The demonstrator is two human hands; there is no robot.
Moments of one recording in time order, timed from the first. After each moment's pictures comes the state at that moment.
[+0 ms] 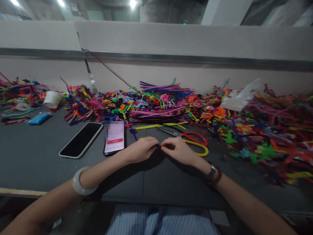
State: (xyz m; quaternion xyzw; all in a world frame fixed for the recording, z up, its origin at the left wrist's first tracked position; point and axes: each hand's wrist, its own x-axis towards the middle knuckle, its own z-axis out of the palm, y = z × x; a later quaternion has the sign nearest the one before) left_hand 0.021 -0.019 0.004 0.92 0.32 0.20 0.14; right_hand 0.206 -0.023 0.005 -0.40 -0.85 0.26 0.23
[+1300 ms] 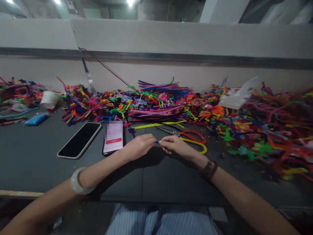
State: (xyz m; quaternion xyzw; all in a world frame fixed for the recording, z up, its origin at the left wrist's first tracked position) left_hand 0.017 -0.017 0.000 0.92 0.31 0.24 0.11; right_hand 0.206 -0.014 -0.001 -0.43 -0.70 0.51 0.26
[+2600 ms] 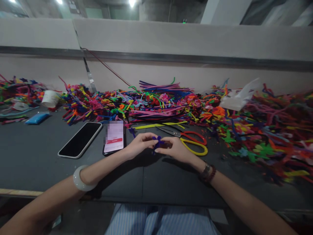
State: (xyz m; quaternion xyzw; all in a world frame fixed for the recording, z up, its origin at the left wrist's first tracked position) left_hand 0.026 -0.013 -0.009 0.55 0.35 0.37 0.66; right_hand 0.203 -0.020 -0.001 -0.43 -0.74 0.43 0.29
